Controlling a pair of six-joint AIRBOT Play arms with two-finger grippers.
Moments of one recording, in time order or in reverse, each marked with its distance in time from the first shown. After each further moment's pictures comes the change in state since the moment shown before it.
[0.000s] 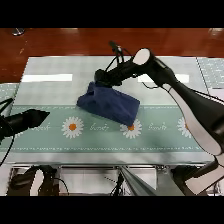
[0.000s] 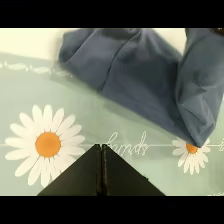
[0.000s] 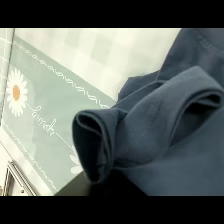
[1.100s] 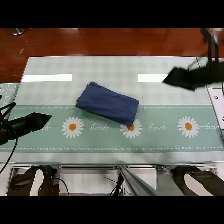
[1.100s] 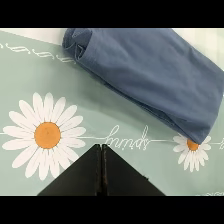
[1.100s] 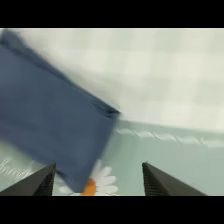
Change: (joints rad) left arm 0.009 0.032 -0.054 -0.008 0.001 -0.014; right arm -0.496 0.780 -0.582 -0.431 0.157 0.100
